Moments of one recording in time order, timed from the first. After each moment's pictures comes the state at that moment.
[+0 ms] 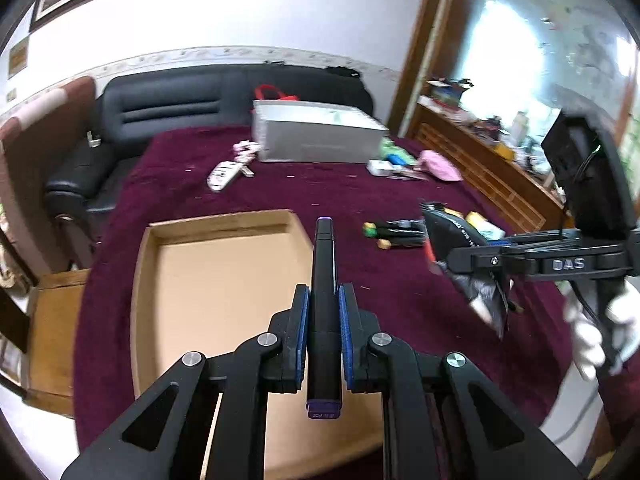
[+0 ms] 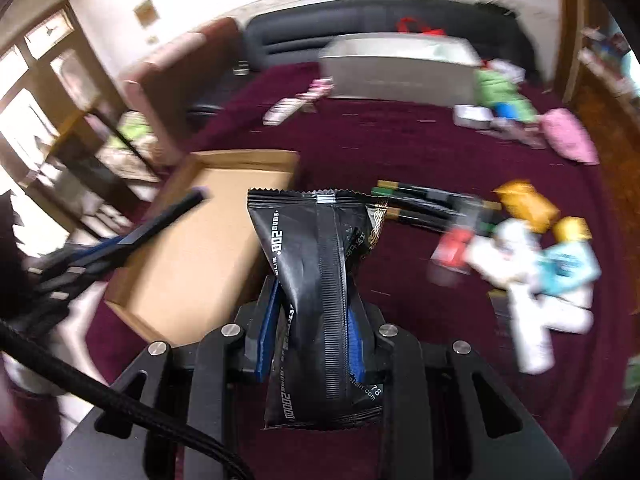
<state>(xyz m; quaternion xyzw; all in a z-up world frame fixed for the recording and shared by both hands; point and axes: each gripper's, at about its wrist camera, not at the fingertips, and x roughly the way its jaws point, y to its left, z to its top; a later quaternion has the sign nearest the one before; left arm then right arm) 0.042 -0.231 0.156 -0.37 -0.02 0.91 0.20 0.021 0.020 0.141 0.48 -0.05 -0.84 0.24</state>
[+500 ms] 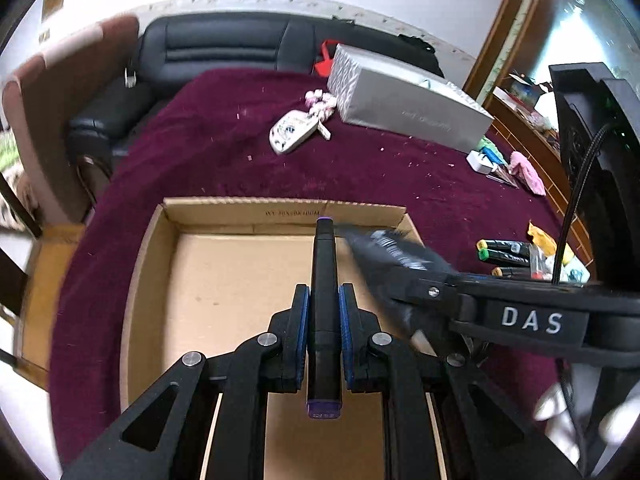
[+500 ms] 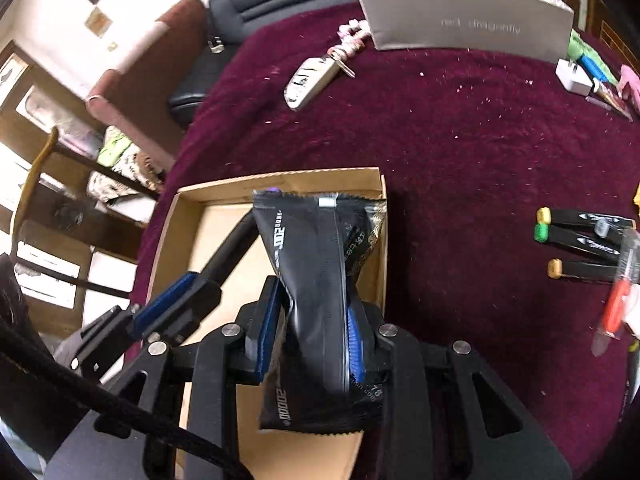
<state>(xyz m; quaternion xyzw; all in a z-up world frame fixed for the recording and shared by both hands) -0.084 -0.249 0.068 -0.45 -0.07 0.88 0.12 -0.103 -0.094 0.058 0.56 -0.11 -0.80 0.17</state>
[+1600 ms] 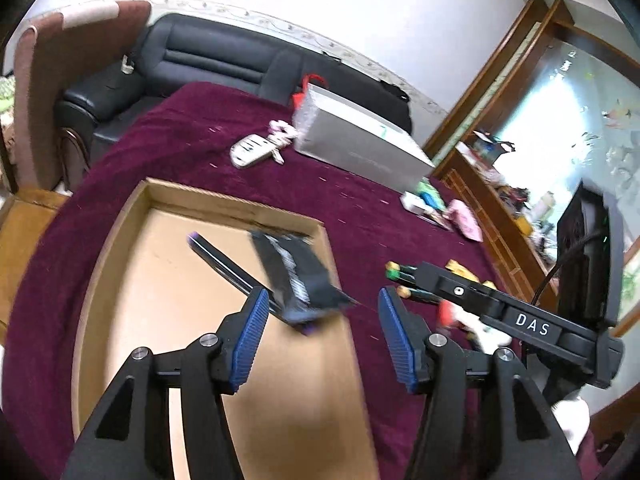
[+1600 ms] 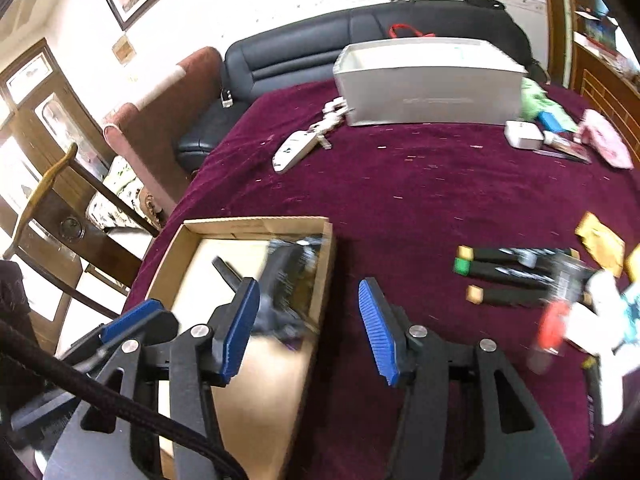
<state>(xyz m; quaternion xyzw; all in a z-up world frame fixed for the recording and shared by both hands) -0.002 -0.232 0.118 -0.39 -0.20 0.88 0.16 -0.041 -0.017 0.110 0.44 -0.09 -0.88 0.17</state>
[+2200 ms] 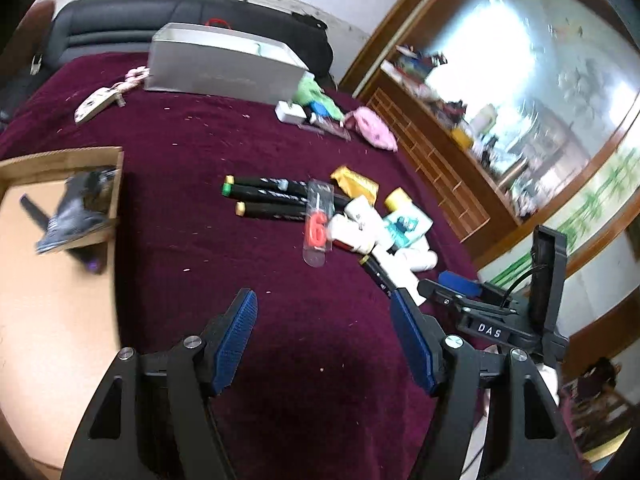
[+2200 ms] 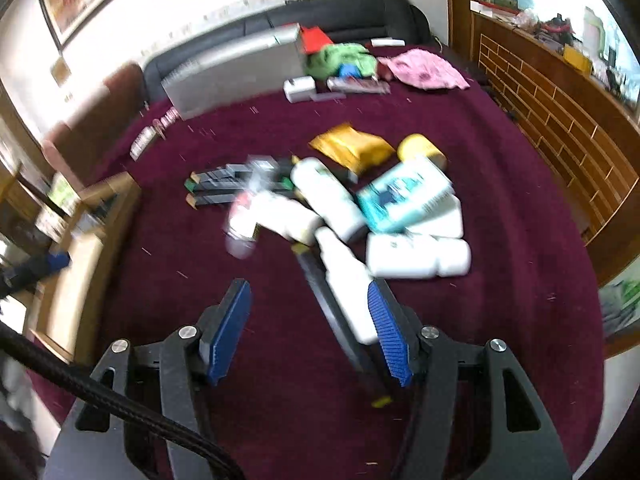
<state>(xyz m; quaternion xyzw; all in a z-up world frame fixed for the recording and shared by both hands) 0.021 -0.053 0.119 -0.46 -0.10 0.83 0.29 0.037 0.206 0.078 0.47 -0.05 -0.88 0.05</state>
